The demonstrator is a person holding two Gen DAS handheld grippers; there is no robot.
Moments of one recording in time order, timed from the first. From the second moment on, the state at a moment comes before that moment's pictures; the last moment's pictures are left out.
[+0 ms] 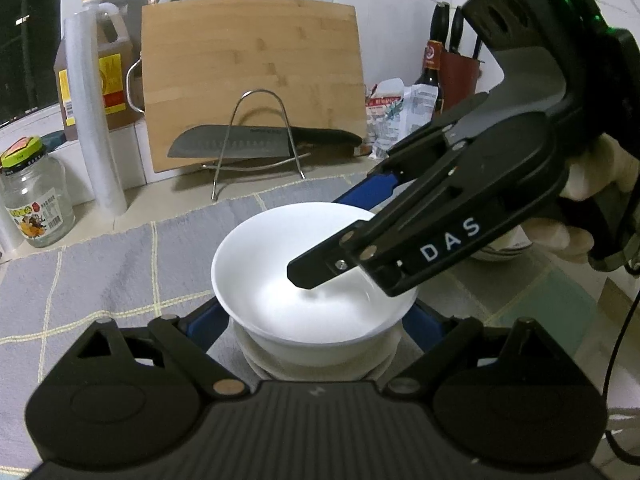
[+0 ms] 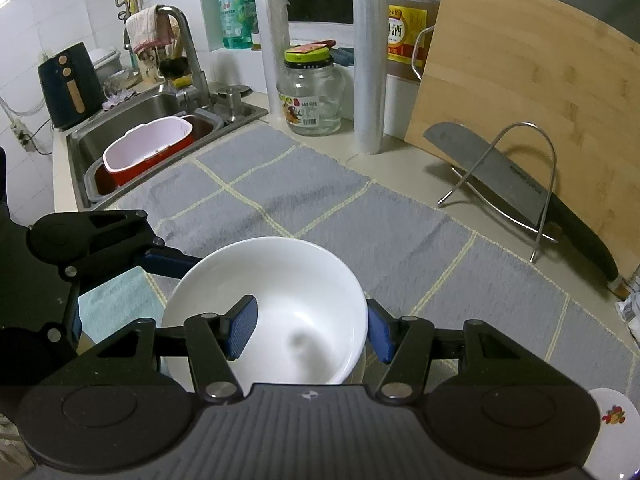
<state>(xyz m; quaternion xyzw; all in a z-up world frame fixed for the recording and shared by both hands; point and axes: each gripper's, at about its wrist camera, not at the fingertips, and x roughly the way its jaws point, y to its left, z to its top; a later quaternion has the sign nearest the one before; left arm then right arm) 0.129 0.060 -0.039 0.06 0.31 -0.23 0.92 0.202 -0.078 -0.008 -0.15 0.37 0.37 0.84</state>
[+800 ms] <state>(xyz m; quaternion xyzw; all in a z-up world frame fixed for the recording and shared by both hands) 0.131 0.055 -0.049 0.08 0.33 -0.24 0.91 0.205 -0.080 -0.021 -0.14 0.39 0.37 0.83</state>
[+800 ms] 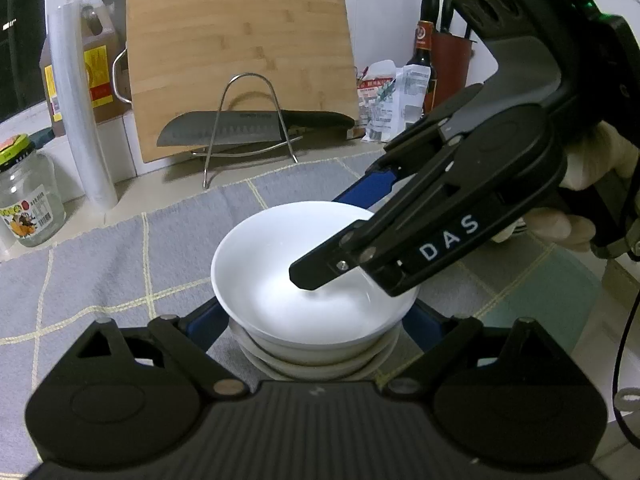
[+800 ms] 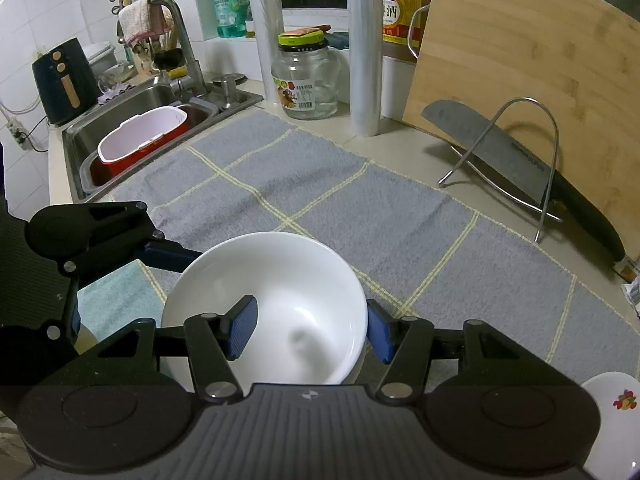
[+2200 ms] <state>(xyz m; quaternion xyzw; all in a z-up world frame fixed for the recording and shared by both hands) 0.111 0.078 -0.040 0.07 0.34 -0.25 0.91 0.186 -0.103 -0.015 -0.12 0.36 0.37 0.85</state>
